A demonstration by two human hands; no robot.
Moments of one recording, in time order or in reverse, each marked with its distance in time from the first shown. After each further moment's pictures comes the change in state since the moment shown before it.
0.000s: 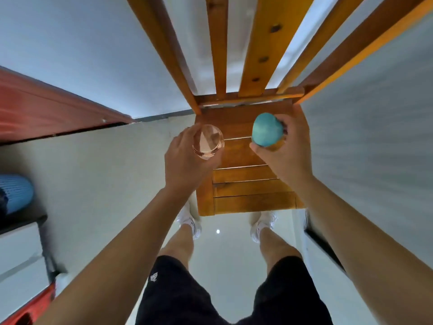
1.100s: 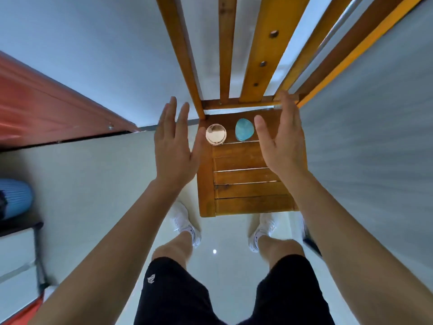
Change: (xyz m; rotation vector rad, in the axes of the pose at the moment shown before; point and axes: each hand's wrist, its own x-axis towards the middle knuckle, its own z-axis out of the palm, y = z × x) left_hand -0.005 -0.002 -0.035 0.138 0.220 0.218; right_hand -0.011 -0.044 -0.004 -0.202 0.191 -0.196
